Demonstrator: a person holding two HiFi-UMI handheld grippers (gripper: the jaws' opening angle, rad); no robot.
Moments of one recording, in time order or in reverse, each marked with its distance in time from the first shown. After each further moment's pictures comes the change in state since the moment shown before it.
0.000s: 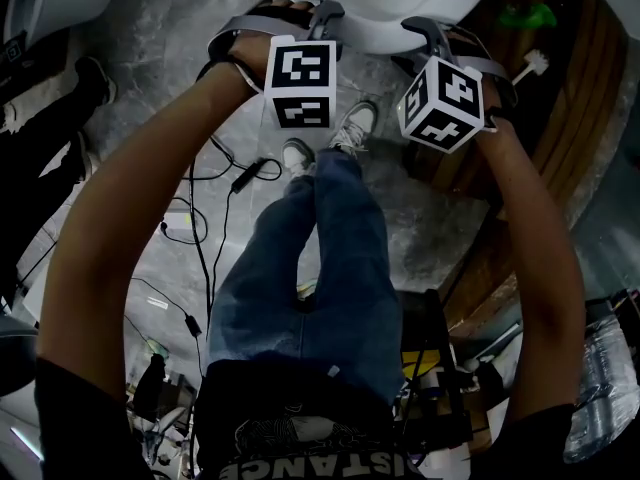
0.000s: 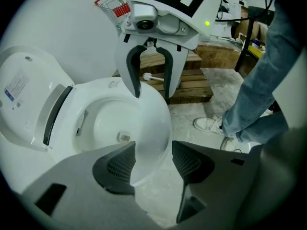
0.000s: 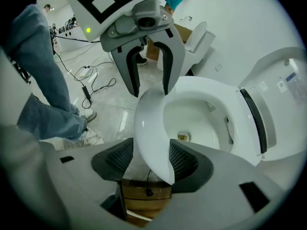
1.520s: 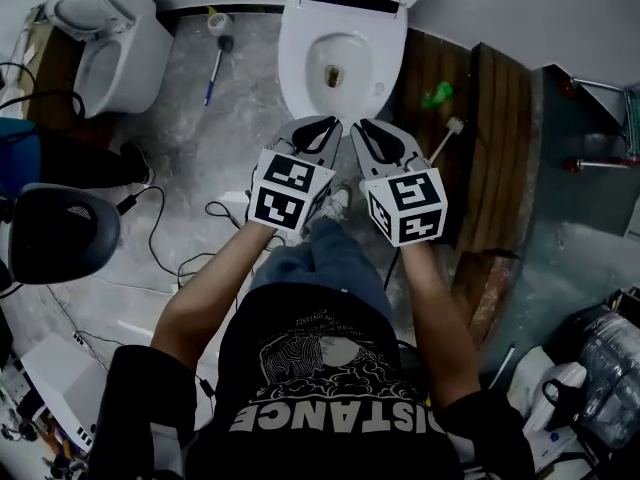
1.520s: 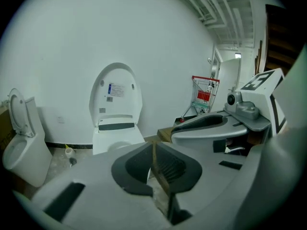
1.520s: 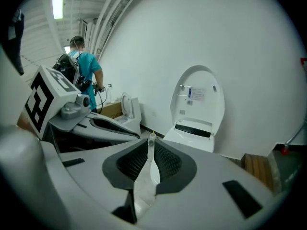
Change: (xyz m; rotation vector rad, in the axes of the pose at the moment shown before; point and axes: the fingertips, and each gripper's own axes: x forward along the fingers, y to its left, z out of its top) left arm -0.353 0.062 0.116 -1.054 -0.634 0.240; right arm -0.353 -0.040 0.135 0.962 -0.604 -0.338
